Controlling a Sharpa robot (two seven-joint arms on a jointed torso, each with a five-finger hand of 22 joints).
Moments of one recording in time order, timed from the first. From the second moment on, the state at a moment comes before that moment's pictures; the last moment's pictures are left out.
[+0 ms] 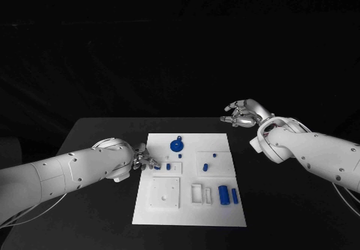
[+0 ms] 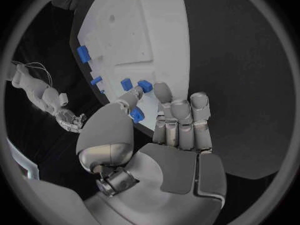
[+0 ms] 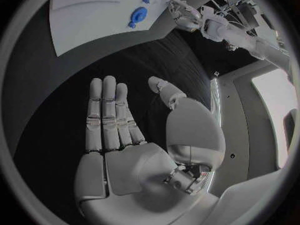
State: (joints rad) left arm 1.24 -0.64 -0.22 1.14 -1.04 -0.03 -0.37; left_hand 0.85 -0.15 0.51 -0.03 0.05 1.08 0.04 0.18 0.85 1.35 -0.06 0.79 0.65 1.21 -0.17 1.42 0.50 0.09 0.90 -0.13 1.13 1.17; right arm 1.23 -0.73 0.01 1.25 -1.00 -0.50 0.02; right_hand 0.96 -0.24 0.52 -0.14 0.43 0.77 0.19 0.26 0.45 0.96 0.08 0.82 0.63 1.13 0.01 0.56 0.75 0.25 0.98 0.12 0.53 1.09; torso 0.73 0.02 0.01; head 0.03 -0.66
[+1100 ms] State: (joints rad) left arm 1.25 -0.63 -0.21 1.13 -0.98 -0.01 -0.36; left_hand 0.97 -0.07 0.49 -0.19 0.08 1.06 0.05 0.16 0.79 1.35 -0.06 0.80 0.64 1.20 -0.16 1.42 0.50 0.08 0.90 -0.12 1.12 1.18; right arm 1.23 -0.73 0.01 1.25 -1.00 -0.50 0.02; right_hand 0.96 -0.24 0.52 -0.13 0.43 0.77 0.19 0.26 0.45 0.96 0.08 0.82 0.63 1.13 0.01 0.55 0.76 0.25 0.98 0.12 0.53 1.10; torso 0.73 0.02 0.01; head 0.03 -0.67
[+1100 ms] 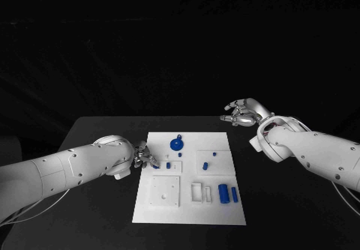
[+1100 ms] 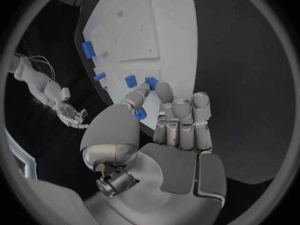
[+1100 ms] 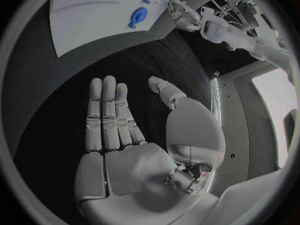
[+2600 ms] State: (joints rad) left arm 1.25 -0.64 -0.22 1.13 -0.82 -0.06 -0.33; left_hand 1.03 0.03 0.52 -0.29 0.18 1.10 0.04 0.21 0.83 1.37 -0.07 0.82 0.62 1.22 -0.16 1.44 0.50 0.08 0.92 -0.13 1.12 1.19; right arm 1.22 -0.73 0.01 1.25 -1.00 -0.50 0.02; right_hand 0.96 -0.23 0.52 -0.13 0.43 0.77 0.19 0.26 0.45 0.96 0.09 0.82 0.63 1.13 0.01 0.55 0.76 0.24 0.98 0.12 0.53 1.10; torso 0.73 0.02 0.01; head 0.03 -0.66
